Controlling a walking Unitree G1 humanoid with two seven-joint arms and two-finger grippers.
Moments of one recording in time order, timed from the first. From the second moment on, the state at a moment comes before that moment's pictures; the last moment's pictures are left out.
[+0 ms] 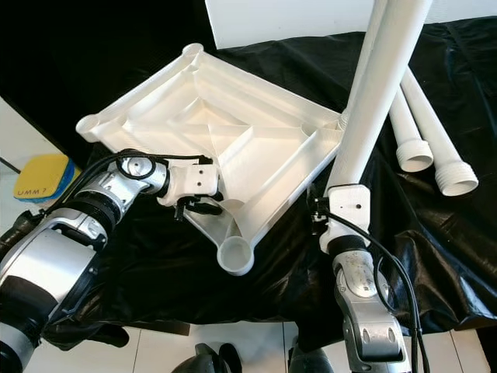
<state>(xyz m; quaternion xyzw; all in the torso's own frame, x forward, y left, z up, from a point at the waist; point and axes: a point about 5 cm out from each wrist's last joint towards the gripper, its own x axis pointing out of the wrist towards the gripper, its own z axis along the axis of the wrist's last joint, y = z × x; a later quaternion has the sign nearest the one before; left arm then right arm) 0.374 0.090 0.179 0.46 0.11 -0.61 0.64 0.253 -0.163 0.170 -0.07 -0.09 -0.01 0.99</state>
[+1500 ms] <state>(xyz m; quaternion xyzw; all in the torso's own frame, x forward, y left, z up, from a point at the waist) 0.316 0.082 0.151 0.20 0.06 -0.60 0.77 0.270 -0.155 0.171 -0.06 -0.09 0.00 0.99</state>
